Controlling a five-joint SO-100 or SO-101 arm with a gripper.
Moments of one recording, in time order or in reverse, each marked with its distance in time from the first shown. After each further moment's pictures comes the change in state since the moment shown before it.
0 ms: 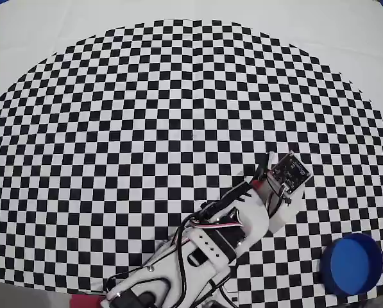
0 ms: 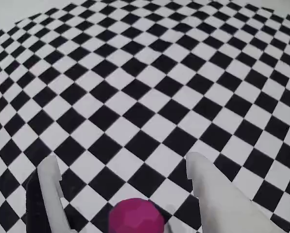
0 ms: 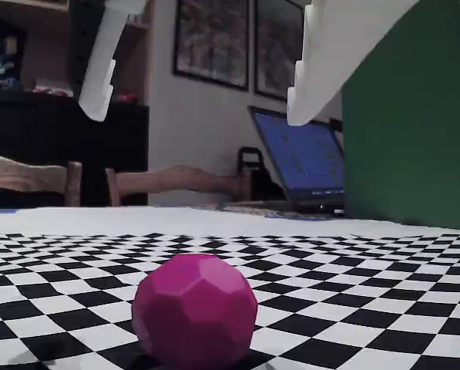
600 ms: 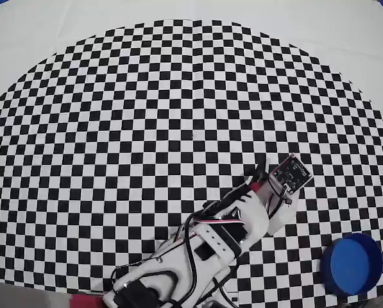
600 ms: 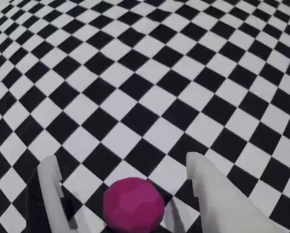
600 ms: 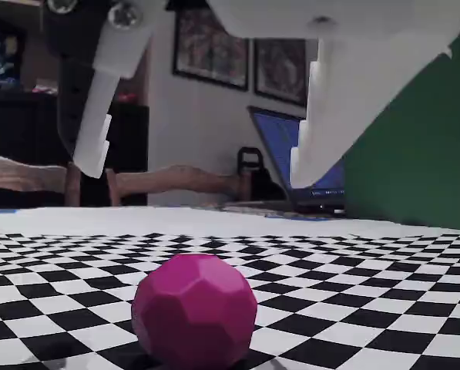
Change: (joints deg) arm 0.0 -10.1 -0.3 -4.7 1.1
